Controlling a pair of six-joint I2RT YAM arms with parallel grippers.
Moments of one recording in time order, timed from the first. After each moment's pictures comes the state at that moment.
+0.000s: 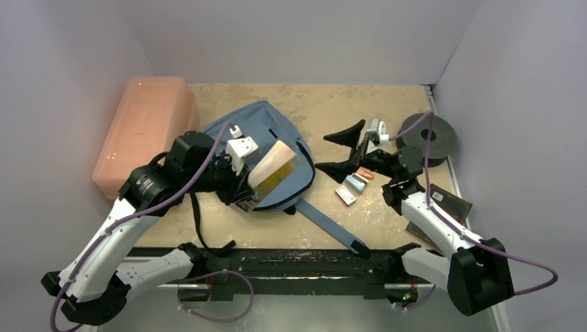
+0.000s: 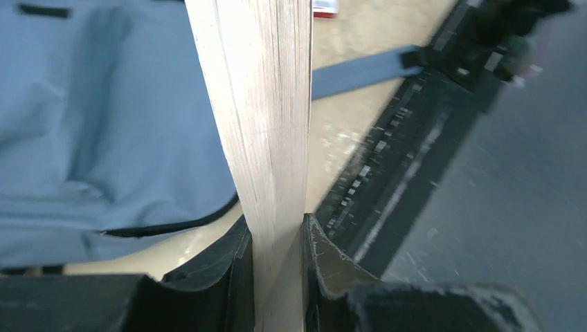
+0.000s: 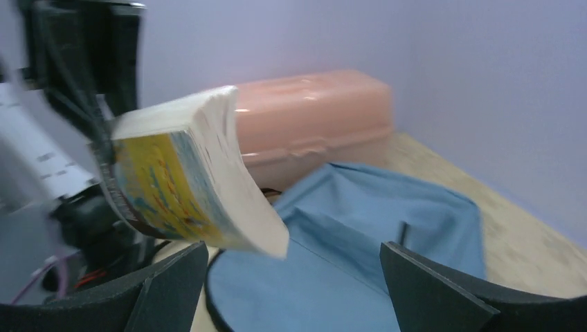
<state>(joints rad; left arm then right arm) -0.71 0.98 1.34 -1.05 0.20 0.04 0.31 1.07 0.55 0.80 -0.76 0.29</state>
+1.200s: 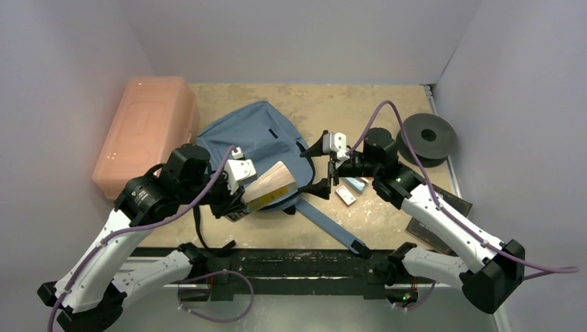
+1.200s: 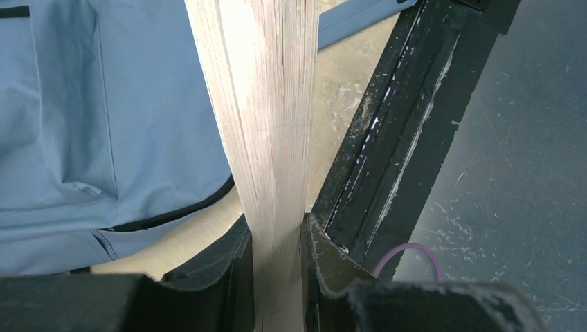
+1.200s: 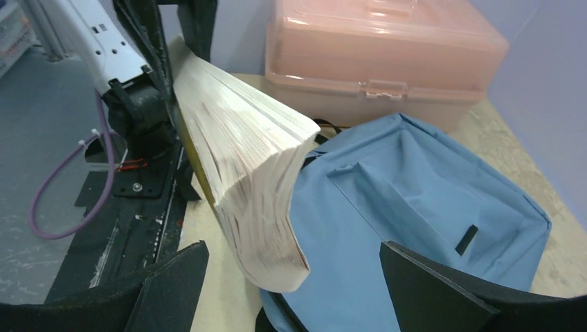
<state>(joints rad) -0.68 0.85 1.24 -1.14 0.37 0.27 0.63 1.07 0.93 -0.06 -0.80 -0.30</state>
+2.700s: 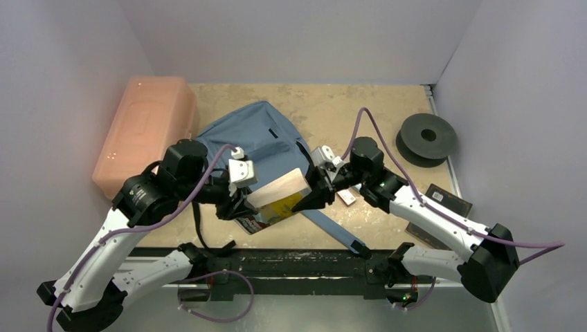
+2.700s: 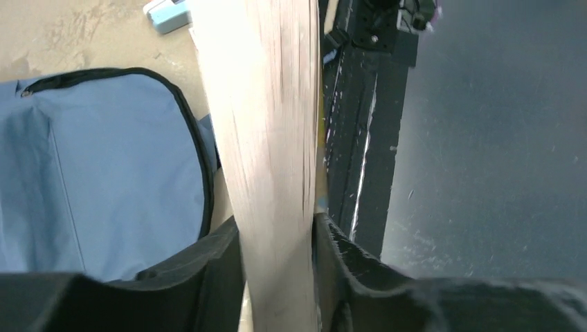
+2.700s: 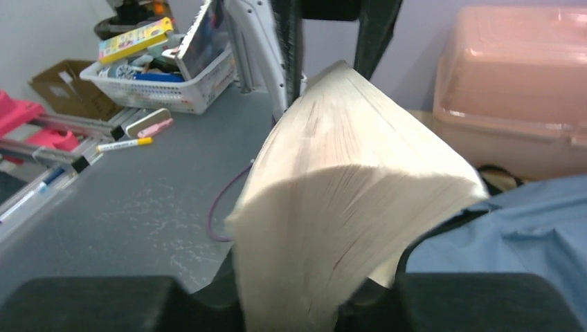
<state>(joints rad) -0.68 0.88 1.29 -1.08 0.62 0.32 0.74 1.14 0.84 0.20 -1.19 -0.02</state>
